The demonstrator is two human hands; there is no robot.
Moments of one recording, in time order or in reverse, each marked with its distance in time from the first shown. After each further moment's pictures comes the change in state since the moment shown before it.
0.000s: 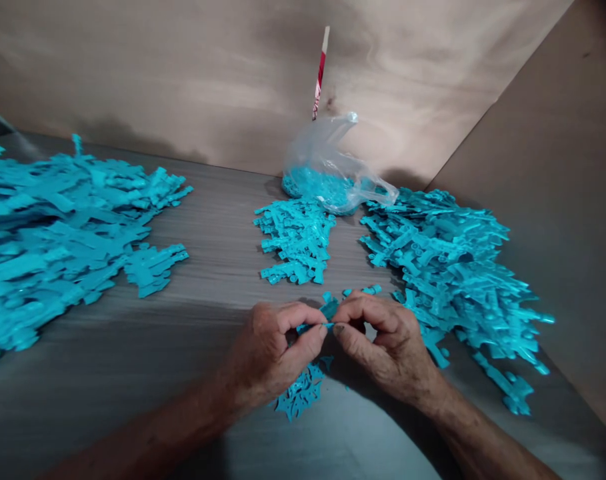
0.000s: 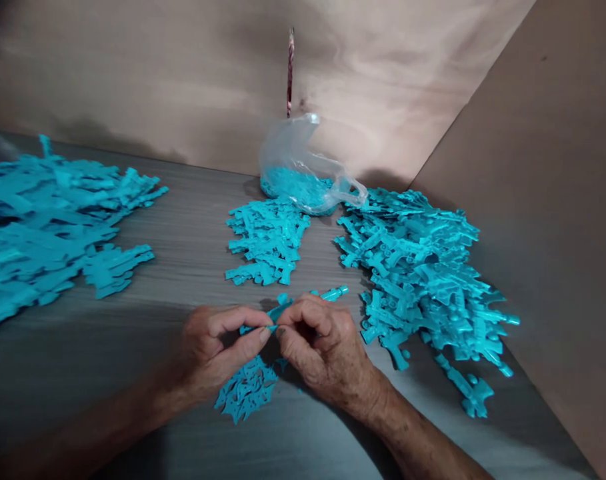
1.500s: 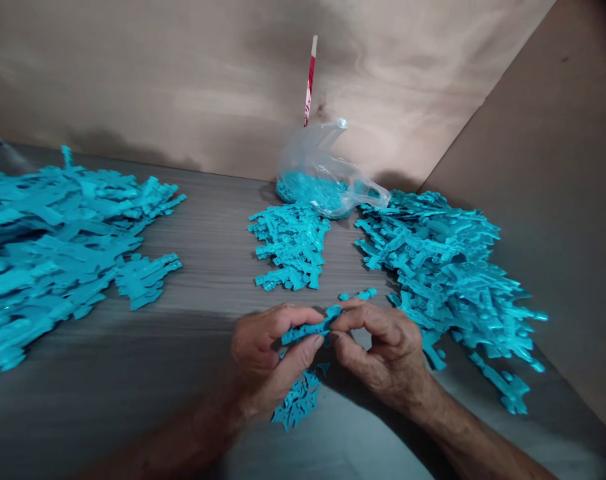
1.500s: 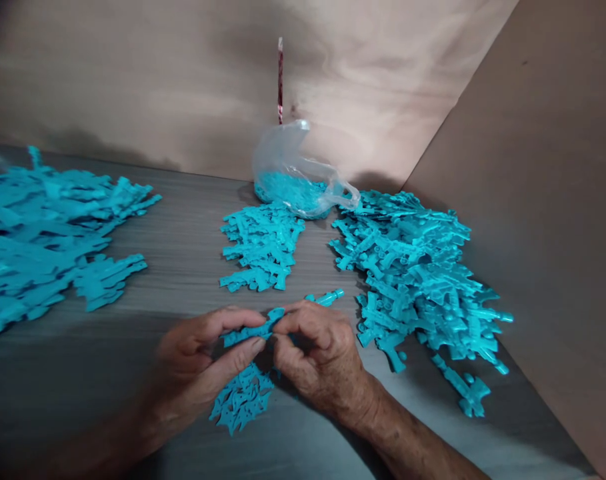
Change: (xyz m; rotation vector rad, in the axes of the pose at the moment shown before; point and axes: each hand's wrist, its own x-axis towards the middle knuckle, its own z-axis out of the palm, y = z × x) left_hand -0.004 -0.001 0.006 -0.022 0.280 0.191; right_hand 0.001 0.002 0.007 -0.114 0.205 -0.220
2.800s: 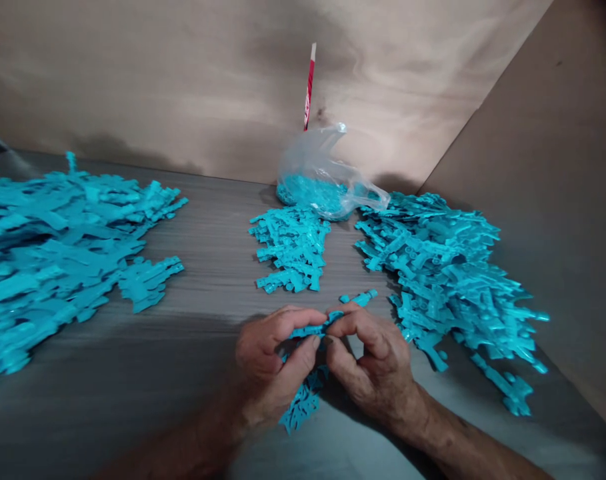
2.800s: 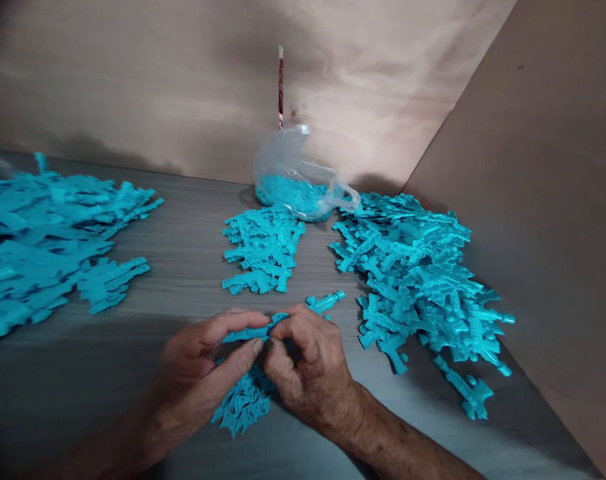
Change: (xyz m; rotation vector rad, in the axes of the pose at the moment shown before) left_hand 0.000 0.010 0.001 0.008 0.009 -0.018; right_hand -0.009 -0.006 0.018 -0.084 0.076 -0.046
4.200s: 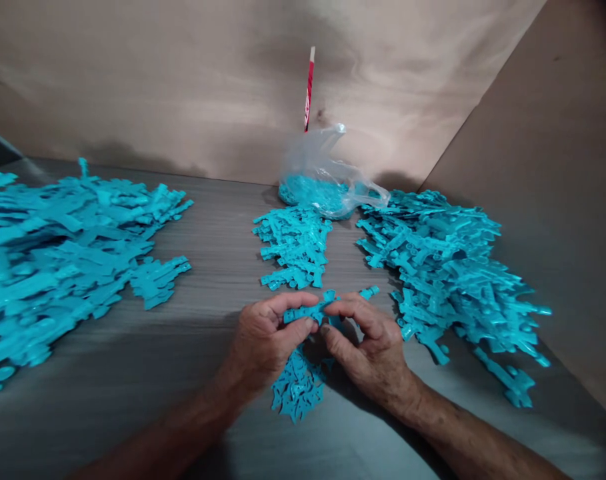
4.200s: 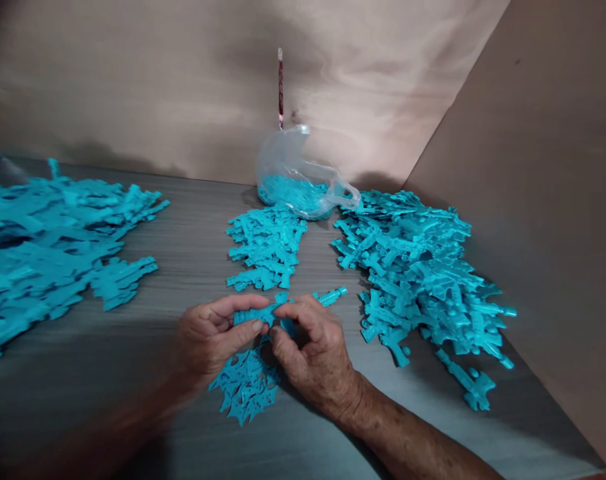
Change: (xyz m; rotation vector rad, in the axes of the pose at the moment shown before) left_hand 0.010 -0.011 -0.002 -0.268 -0.103 -0.510; right_hand -0.008 0.010 0.006 0.131 0.016 0.174
